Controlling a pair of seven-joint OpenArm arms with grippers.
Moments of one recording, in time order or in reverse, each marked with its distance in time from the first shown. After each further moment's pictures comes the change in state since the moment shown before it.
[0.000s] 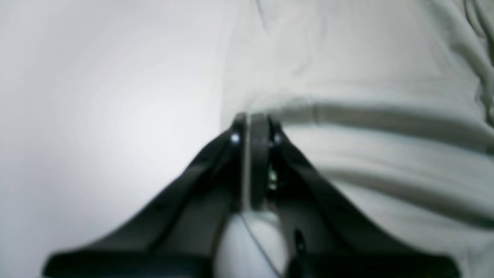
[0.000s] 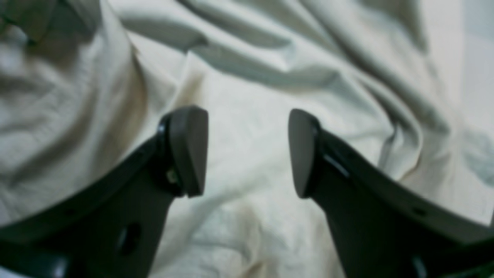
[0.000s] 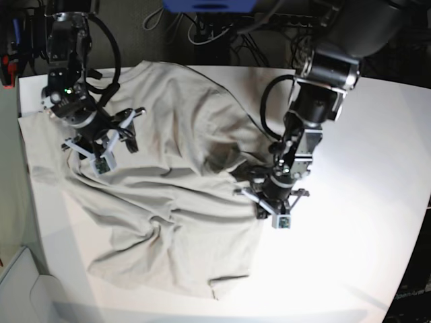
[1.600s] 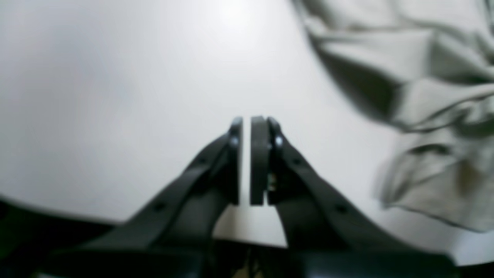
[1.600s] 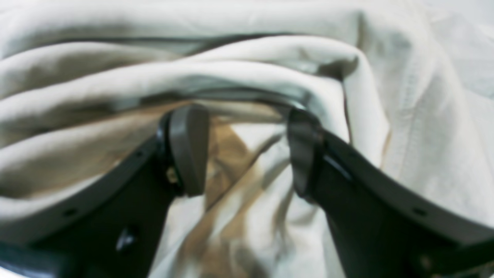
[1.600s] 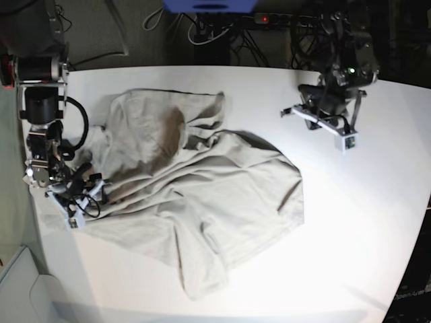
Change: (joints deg) left arm 42.0 -2.9 -18.7 83.1 -1.5 13.5 59.3; right arm 36.2 10.9 -7.3 -62.2 0.3 -0.5 22.7
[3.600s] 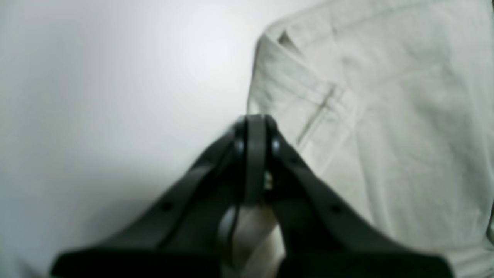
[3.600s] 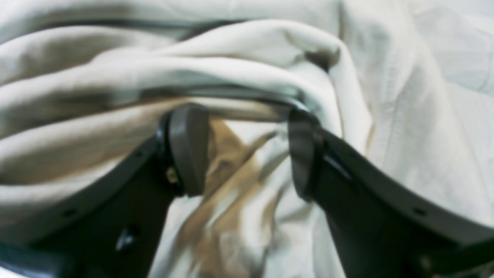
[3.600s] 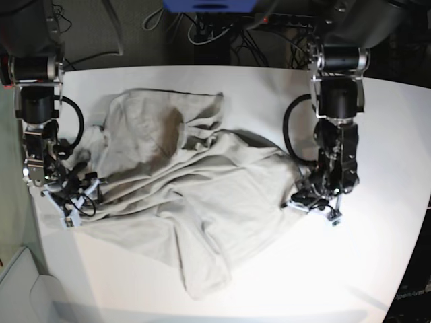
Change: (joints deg) left arm -39.9 -0.1 0.0 -56.5 -1.4 0.2 -12.9; right arm -0.2 1.4 -0.2 -0.1 0.3 0.5 0.2
